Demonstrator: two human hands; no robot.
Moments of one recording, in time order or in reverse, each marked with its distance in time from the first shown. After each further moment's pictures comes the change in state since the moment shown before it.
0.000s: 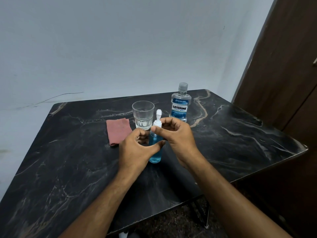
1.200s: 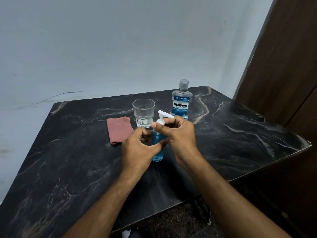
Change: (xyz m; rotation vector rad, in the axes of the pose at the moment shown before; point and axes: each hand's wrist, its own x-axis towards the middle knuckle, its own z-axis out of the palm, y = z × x) left_hand -0.004 0.002 0.005 0.069 0.042 0.021; right_hand -0.002 0.002 0.011 0.137 0.146 -0.001
